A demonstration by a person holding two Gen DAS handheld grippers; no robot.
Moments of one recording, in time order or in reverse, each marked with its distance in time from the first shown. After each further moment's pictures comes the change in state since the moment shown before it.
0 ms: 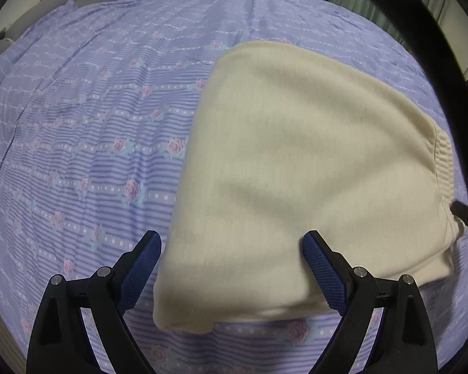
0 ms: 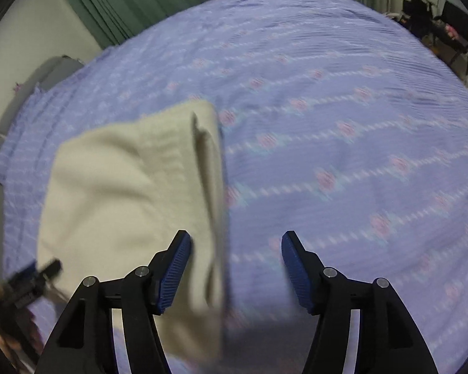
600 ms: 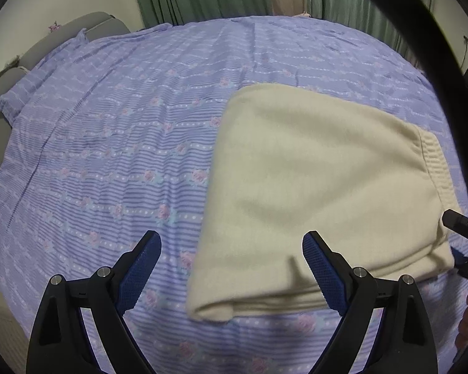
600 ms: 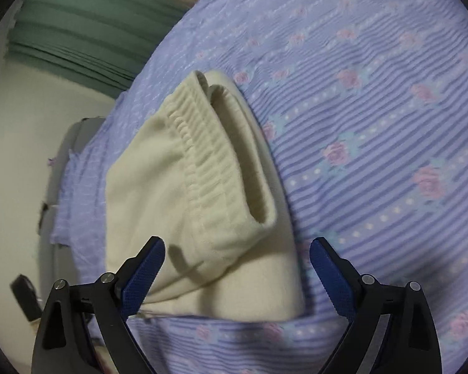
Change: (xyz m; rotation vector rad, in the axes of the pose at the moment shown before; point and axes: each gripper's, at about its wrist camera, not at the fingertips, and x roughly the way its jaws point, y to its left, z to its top) left arm -0.042 -0.004 -0.004 0.042 -0.139 0.068; right arm 0.017 -0.014 -0.047 0.373 0.004 0.391
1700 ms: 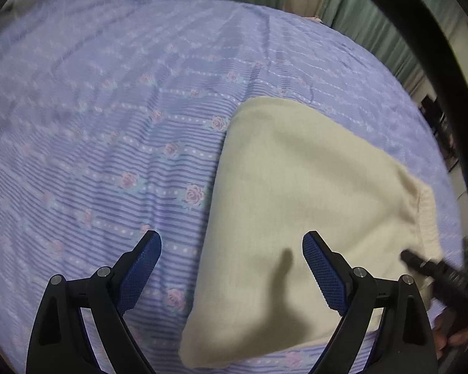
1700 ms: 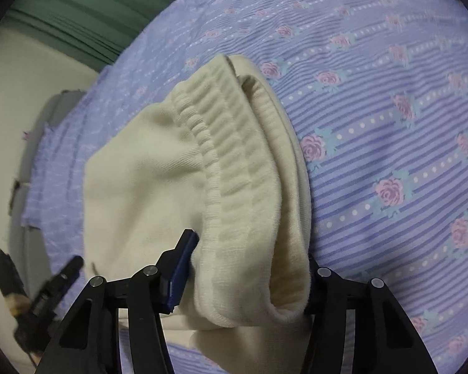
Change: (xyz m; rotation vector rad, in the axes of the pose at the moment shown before) left arm 0.049 0.056 0.042 -0.203 0.100 -0.223; right arm 0.061 0.058 0.031 -0.107 0.072 -0.203
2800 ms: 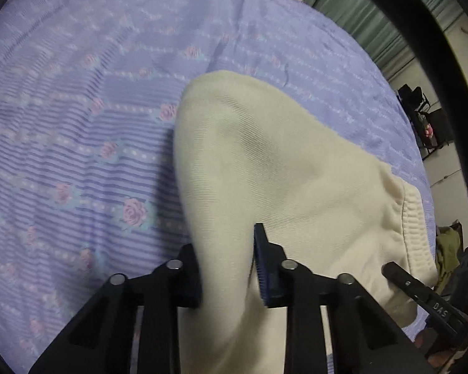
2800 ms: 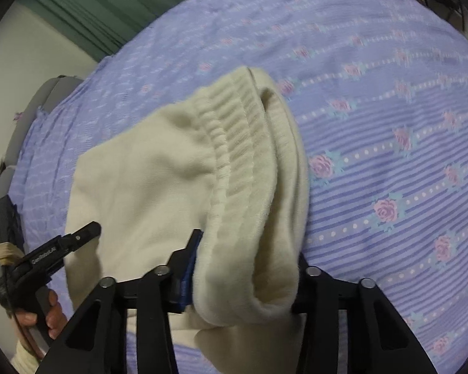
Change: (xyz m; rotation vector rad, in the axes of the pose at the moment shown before) left arm 0.035 -0.034 0.029 0.037 0.101 -0.126; right arm -0.021 0.030 -0.014 -0.099 -0.051 -0.060
